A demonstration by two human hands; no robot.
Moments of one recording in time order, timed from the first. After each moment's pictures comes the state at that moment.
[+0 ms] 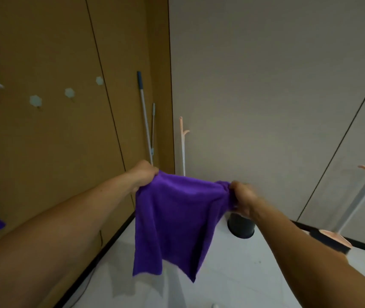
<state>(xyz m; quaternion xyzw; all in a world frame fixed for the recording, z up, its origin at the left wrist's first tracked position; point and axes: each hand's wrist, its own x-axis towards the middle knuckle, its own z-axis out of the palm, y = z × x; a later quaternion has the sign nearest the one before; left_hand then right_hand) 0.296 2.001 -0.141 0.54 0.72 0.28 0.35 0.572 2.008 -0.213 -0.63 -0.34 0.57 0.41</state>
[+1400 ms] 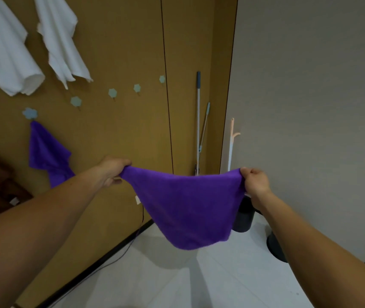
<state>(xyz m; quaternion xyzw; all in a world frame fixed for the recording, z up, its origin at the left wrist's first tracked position) 0.196 1.897 -0.138 0.25 0.79 0.49 0.29 0.538 2.016 -0.185 -0.57 -0.49 0.50 0.44</state>
